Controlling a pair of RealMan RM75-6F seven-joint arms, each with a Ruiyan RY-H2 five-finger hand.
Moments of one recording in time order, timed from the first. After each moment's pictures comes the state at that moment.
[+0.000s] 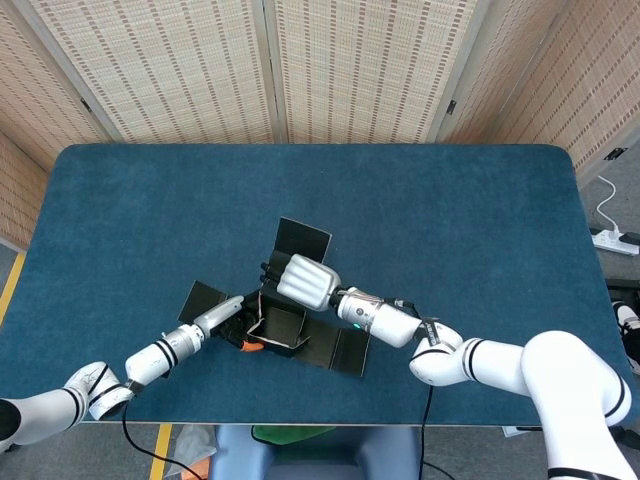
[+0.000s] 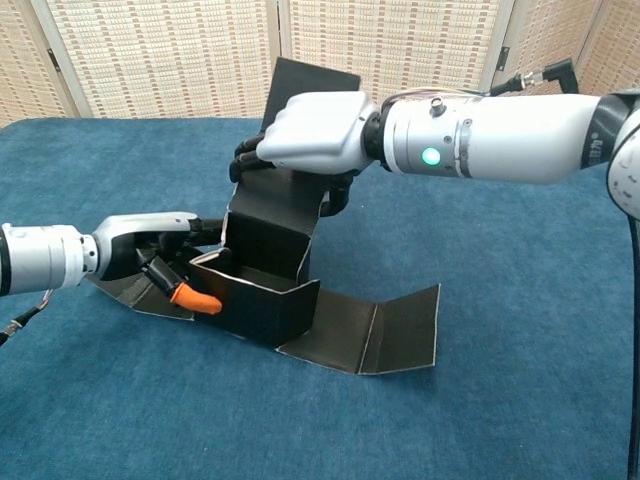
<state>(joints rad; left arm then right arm) -0.85 -1.58 0.06 -1.07 1.67 0.78 -1.24 1.18 -1.60 0.09 -1.22 -1.46 0.74 -0.41</state>
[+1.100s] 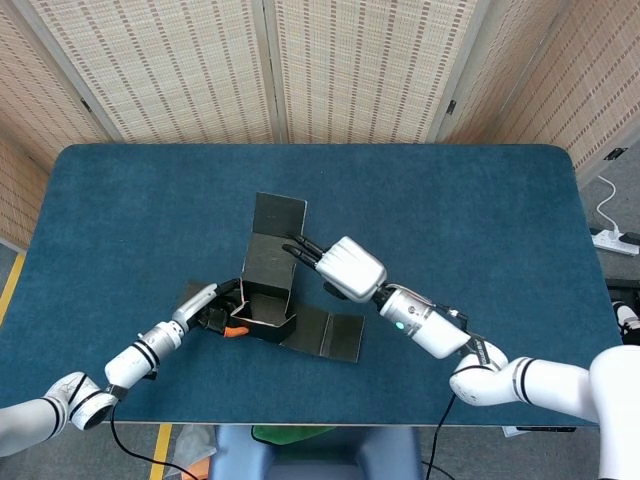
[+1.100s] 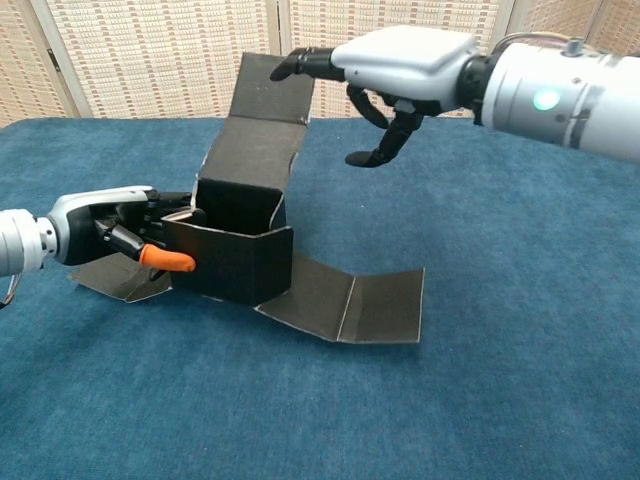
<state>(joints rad) -0.79 -1.51 0.06 -1.14 1.55 0.86 -1.33 0.97 -1.43 0.12 -1.44 -1.45 0.99 -0.16</state>
